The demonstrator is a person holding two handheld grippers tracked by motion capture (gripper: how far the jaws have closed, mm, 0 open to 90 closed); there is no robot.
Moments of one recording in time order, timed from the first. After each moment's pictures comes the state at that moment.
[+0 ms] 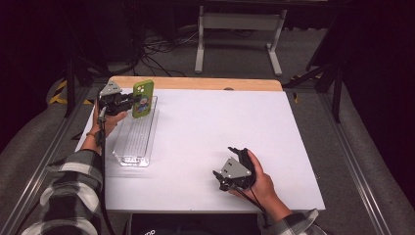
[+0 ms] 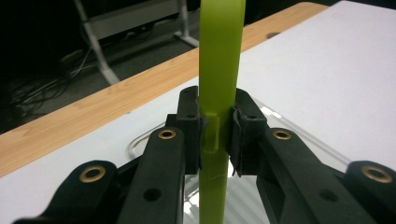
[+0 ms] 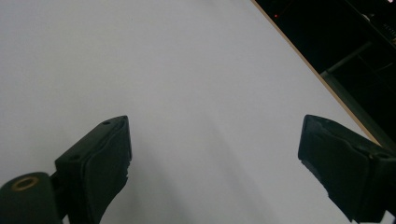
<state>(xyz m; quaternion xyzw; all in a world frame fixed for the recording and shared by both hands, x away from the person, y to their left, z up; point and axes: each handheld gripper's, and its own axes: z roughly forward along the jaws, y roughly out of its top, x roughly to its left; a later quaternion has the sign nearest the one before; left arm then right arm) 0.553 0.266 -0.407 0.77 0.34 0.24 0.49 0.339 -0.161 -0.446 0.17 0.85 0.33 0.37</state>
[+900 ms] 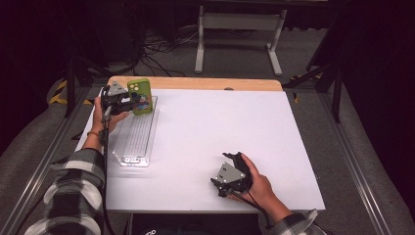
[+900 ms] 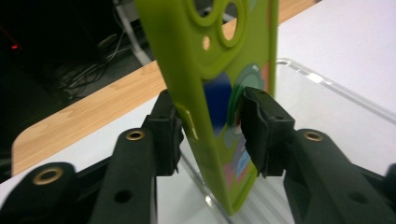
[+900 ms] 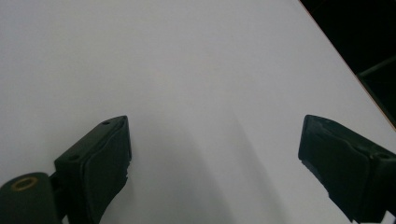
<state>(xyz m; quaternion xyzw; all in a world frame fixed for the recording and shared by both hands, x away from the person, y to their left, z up) 0.562 0.260 -0.416 0.79 0.36 0.29 0.41 0.336 -0.155 -0.457 0.13 0.88 0.31 0.34</state>
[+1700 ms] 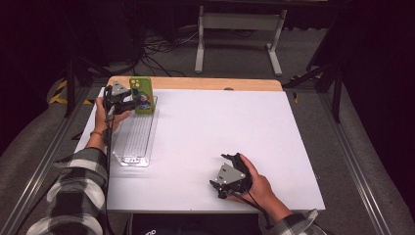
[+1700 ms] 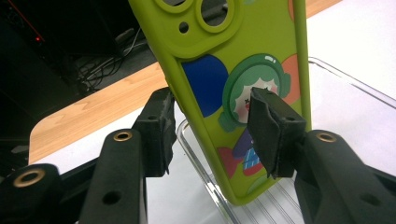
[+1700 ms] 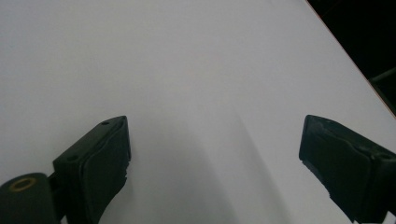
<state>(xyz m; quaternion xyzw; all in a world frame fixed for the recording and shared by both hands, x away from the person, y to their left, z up) 0.567 0.254 -0.420 0.78 0.38 0.31 0.40 0.334 -0.154 -0.457 0.12 0.88 0.32 0.32</state>
